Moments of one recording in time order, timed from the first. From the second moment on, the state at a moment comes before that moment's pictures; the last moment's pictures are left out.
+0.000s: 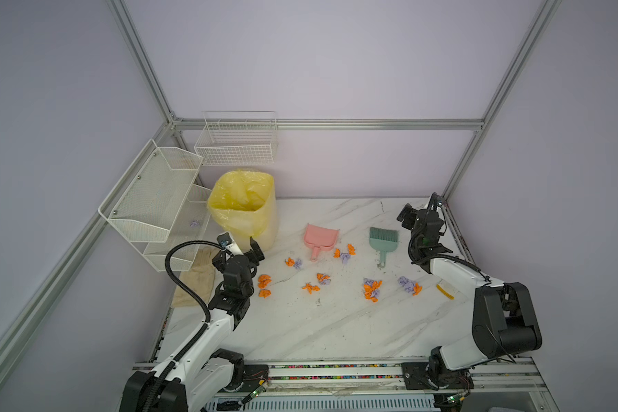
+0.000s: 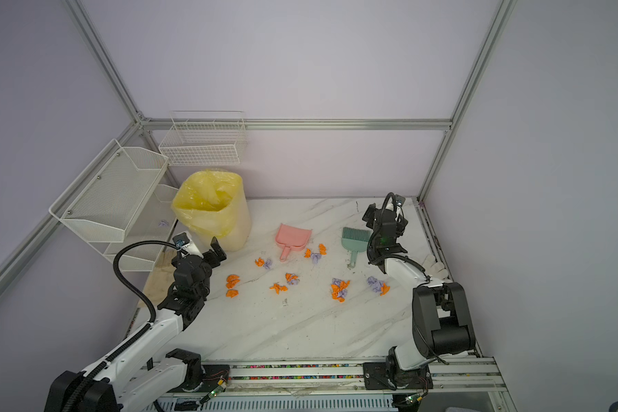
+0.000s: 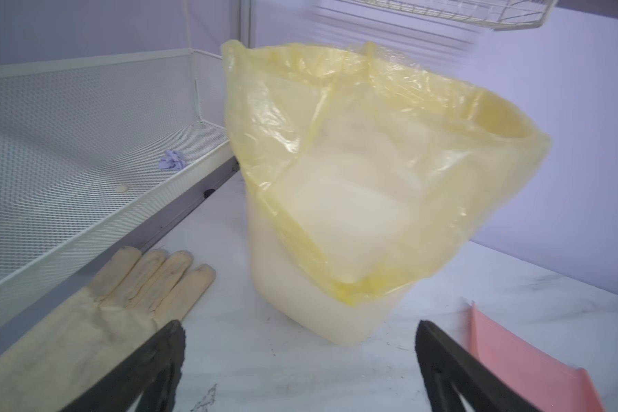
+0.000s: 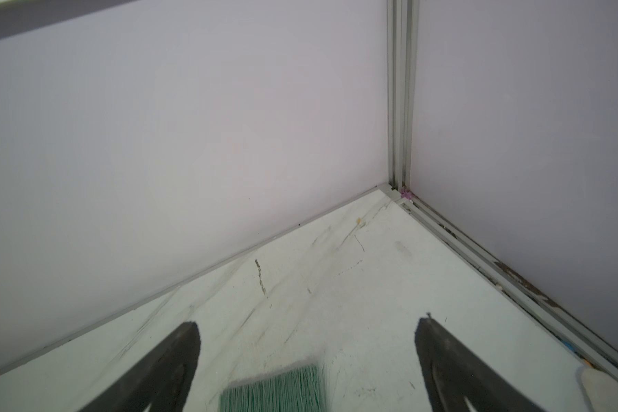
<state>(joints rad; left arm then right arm) -0.28 0.98 0.50 0.25 -0.57 -0.33 0.16 1.52 0.93 0.32 0.43 0.38</state>
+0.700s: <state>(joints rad) -0.77 1.94 1.60 -0.15 -0.42 -0.45 0.05 1.34 0.89 0.04 0.13 0.58</state>
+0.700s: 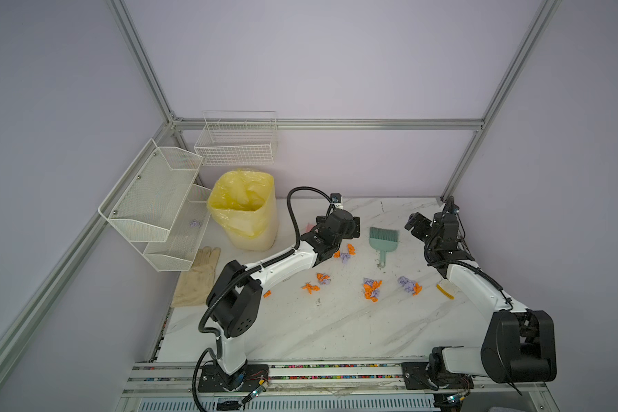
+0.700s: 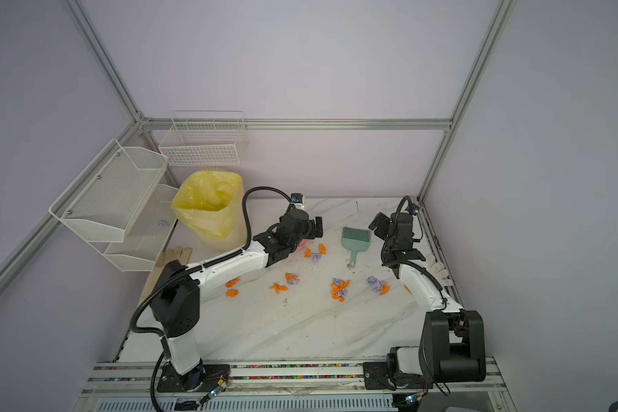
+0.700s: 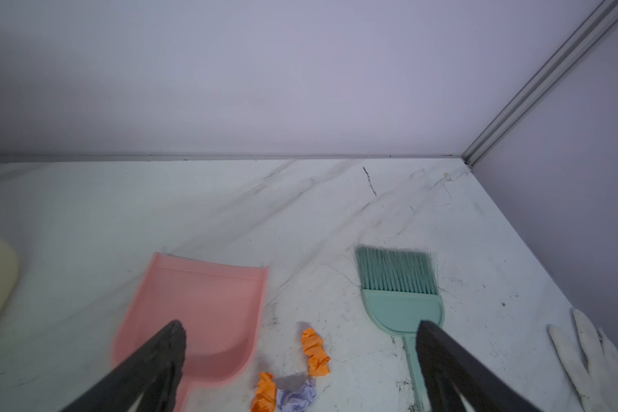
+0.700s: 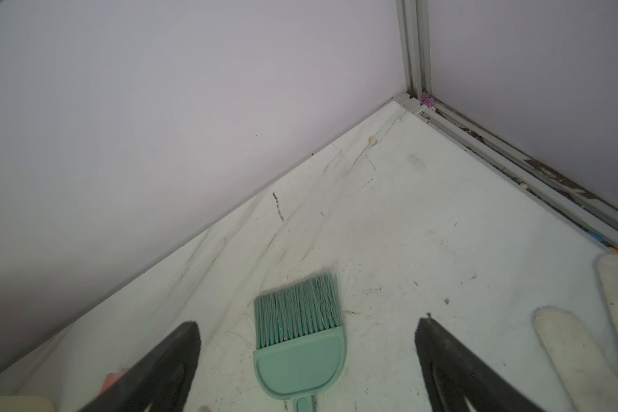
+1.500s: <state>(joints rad) -0.86 2.49 2.06 -0.28 -0.27 -0.63 0.05 1.29 0.80 0.05 0.08 0.63</state>
